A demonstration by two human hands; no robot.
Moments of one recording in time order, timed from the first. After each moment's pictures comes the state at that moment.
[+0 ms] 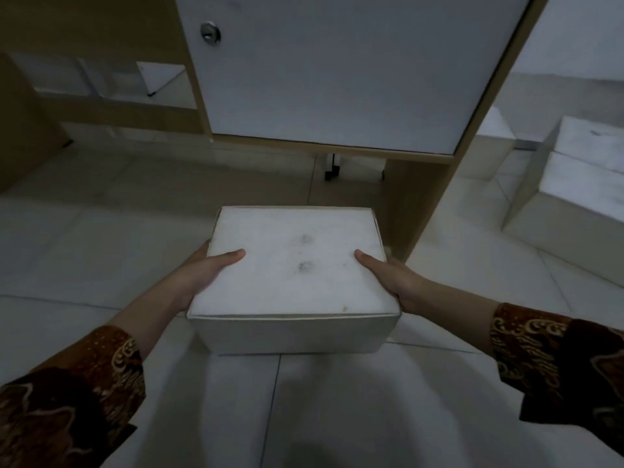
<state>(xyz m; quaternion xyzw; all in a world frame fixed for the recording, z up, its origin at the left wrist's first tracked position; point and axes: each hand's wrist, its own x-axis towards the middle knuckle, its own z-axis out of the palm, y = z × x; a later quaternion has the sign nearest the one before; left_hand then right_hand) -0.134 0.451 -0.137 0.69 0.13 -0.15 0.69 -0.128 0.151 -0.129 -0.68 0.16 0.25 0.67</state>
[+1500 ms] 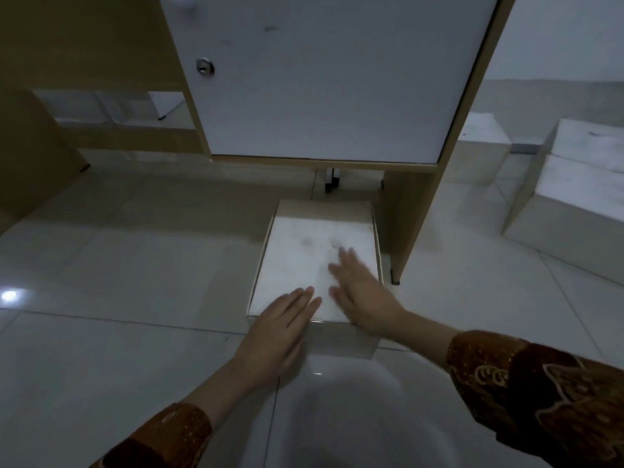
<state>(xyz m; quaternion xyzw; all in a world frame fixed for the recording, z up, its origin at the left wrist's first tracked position) -0.203 0.364 -0.184 0.95 -0.29 0.03 0.08 -0.150 0.164 -0.154 -0.96 -0.21 0.06 0.19</state>
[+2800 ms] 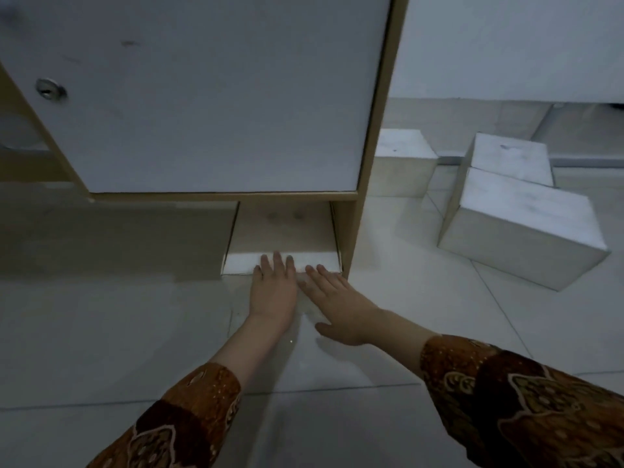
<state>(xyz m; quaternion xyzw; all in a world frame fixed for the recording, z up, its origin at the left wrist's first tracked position) -0.066 0.229 -0.159 0.99 -0.12 -0.01 -0.05 -0.096 0.087 -0.154 -0.96 -0.26 0.11 0.01</state>
